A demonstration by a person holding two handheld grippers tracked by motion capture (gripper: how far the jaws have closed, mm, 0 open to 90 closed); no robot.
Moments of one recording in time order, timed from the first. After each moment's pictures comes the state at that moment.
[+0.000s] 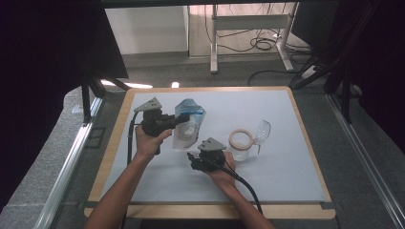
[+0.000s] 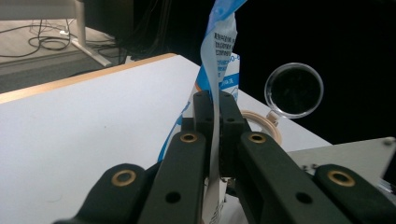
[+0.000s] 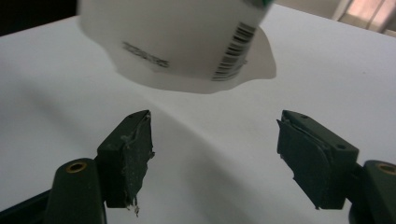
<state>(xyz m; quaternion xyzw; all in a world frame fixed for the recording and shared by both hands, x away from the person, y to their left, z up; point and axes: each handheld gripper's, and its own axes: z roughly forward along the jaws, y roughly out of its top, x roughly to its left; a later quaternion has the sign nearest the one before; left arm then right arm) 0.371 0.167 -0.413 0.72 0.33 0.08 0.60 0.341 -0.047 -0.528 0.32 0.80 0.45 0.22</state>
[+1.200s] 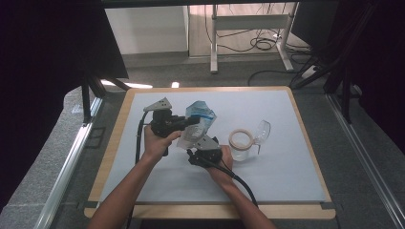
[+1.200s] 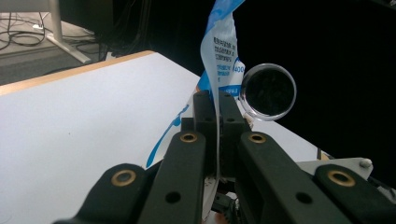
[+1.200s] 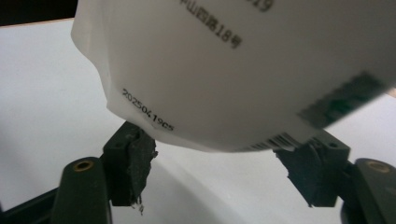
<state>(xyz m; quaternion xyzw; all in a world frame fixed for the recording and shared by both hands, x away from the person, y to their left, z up) 0.368 0.141 -0.407 0.73 0.32 0.05 0.60 0.350 -0.036 -0.526 0.28 0.80 0.45 0.29</state>
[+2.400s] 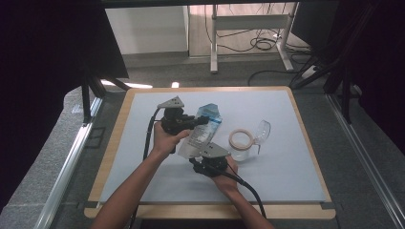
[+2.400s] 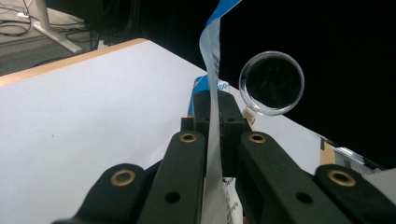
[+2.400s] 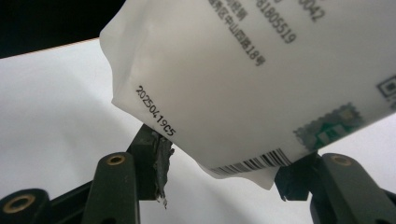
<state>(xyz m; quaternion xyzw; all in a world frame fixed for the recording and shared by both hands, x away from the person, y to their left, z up) 0.384 0.115 -0.411 0.76 0.30 0.04 0.58 0.322 -0.056 -0.520 0.26 0.80 0.49 0.22</state>
